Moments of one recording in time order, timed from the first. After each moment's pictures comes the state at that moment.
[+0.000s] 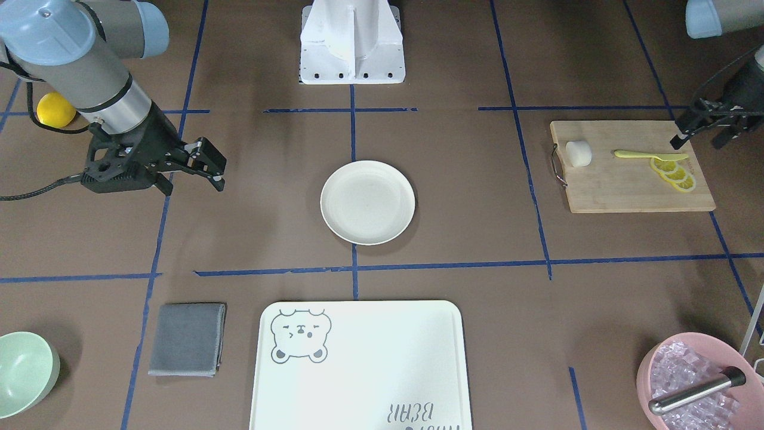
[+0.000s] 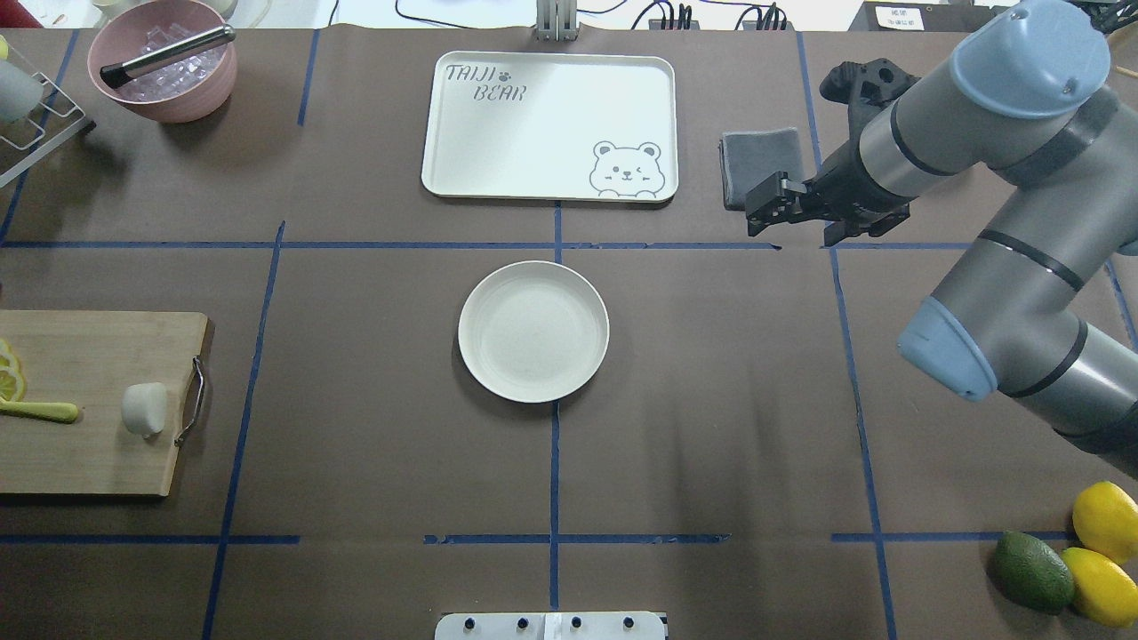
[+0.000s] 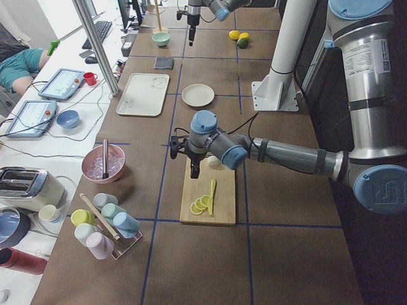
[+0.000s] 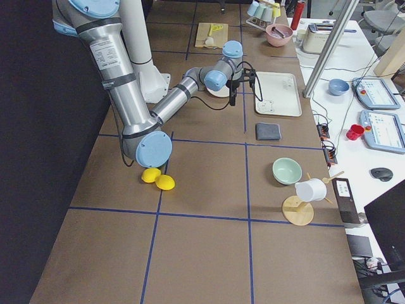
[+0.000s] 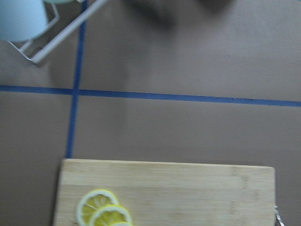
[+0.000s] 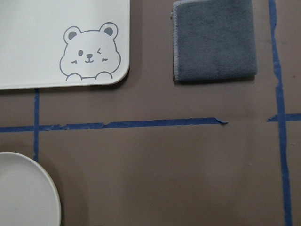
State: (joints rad) left arm -1.13 -1.35 -1.94 -2.08 -2.22 -0.83; right arm 0.89 -1.20 1.89 -1.46 2.16 1.02
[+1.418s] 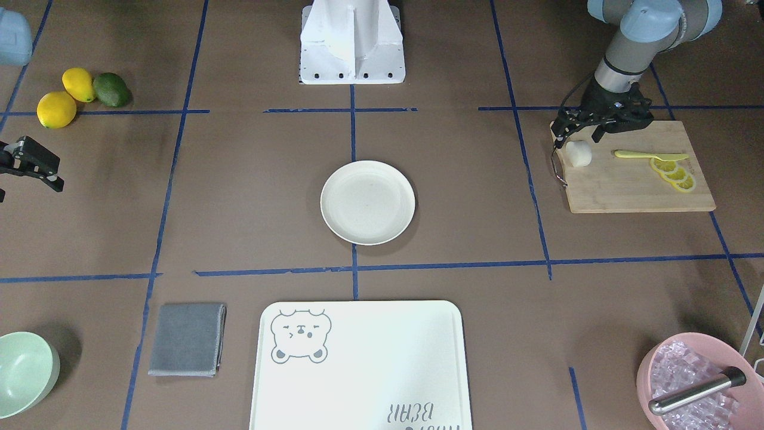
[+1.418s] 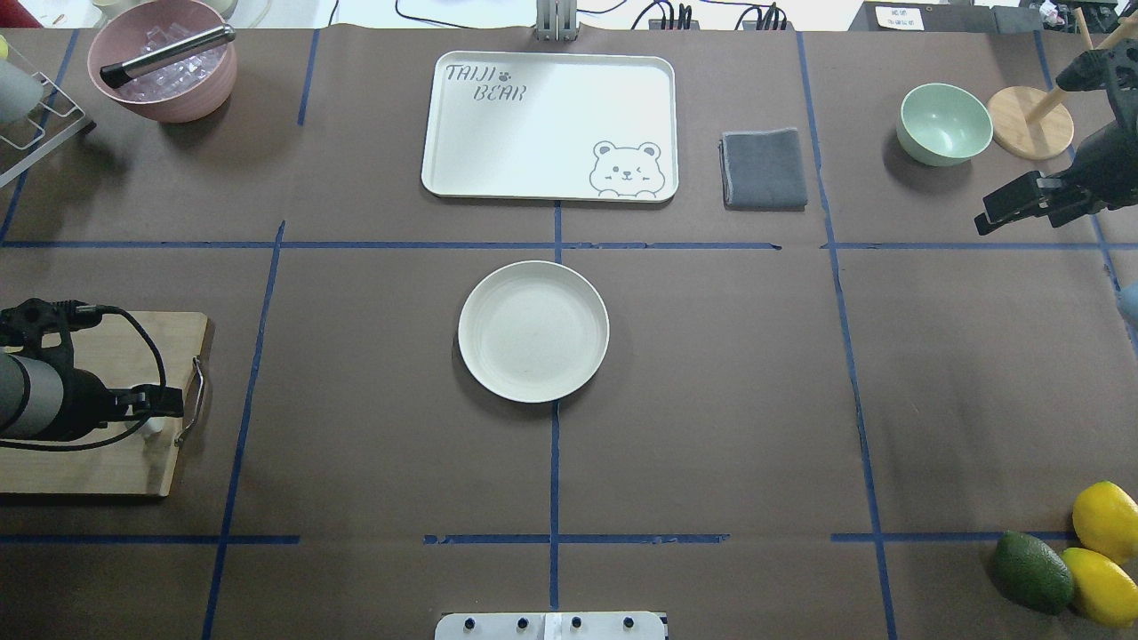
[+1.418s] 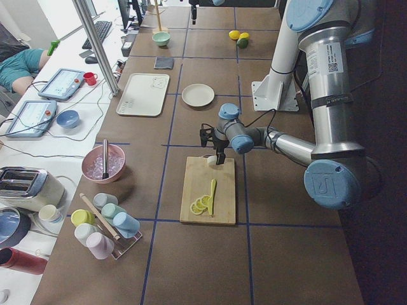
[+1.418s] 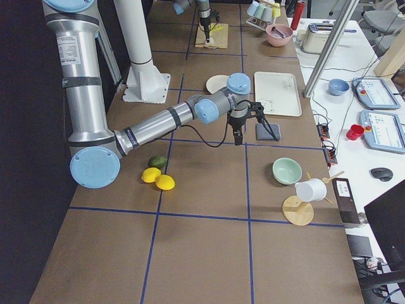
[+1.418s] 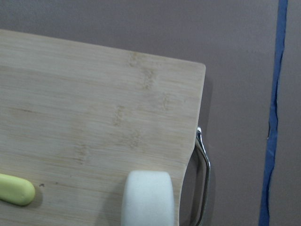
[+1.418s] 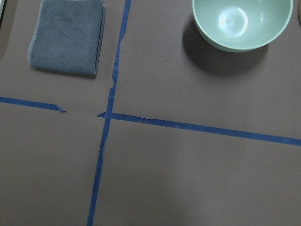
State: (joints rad) left arm -0.61 -1.35 -1.96 -2.14 -1.85 -1.29; right arm 1.17 -1.48 1.91 -1.48 2.29 0.51
